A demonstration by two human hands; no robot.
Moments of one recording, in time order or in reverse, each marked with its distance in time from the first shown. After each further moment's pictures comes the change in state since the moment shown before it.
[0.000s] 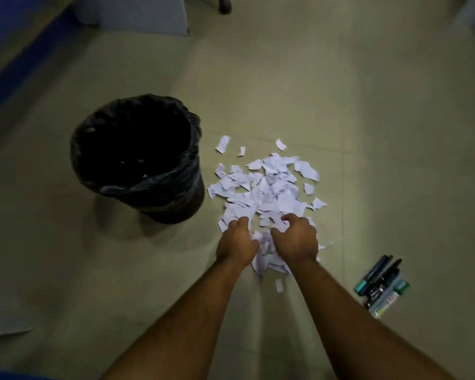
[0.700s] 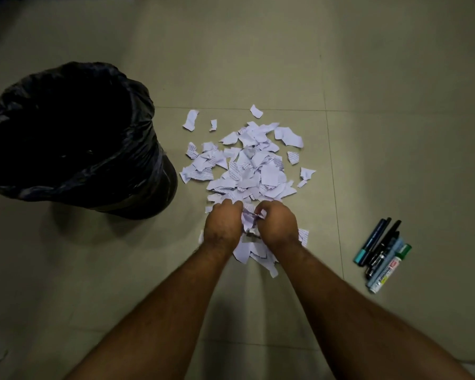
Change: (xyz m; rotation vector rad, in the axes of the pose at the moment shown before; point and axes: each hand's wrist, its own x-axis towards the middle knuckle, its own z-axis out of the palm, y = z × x) left_hand 0.047 -0.004 0.036 0.427 0.034 0.255; right_hand 0.018 0.029 0.041 0.006 -0.091 -0.124
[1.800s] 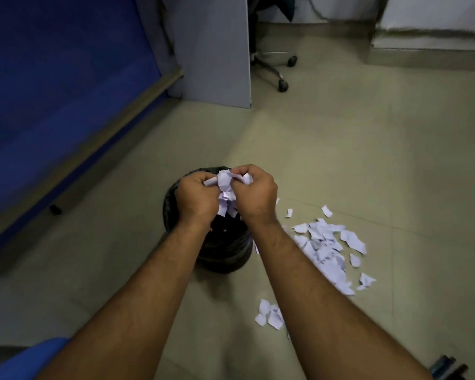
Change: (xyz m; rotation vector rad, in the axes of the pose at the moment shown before) left_hand -0.052 -0.101 -0.310 -1.029 0.776 -0.450; right_hand -0.006 -0.336 -0.105 0.798 0.087 -0.358
